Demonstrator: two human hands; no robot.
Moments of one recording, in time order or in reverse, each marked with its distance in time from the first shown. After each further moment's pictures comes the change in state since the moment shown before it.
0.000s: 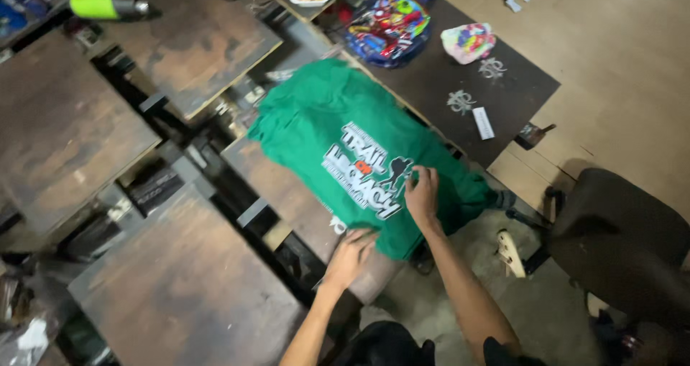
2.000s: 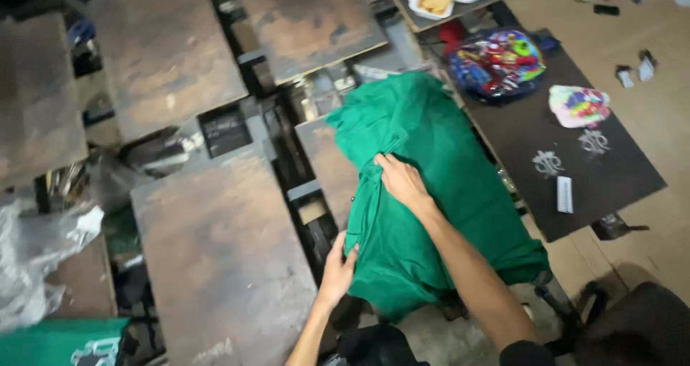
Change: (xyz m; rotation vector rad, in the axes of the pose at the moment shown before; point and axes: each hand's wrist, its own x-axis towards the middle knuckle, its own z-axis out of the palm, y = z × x) left_hand -0.057 -0.027 -0.048 -0.514 0.602 -0.536; right_hand 0.072 -0.219 0.071 -0.107 -0.869 -0.664
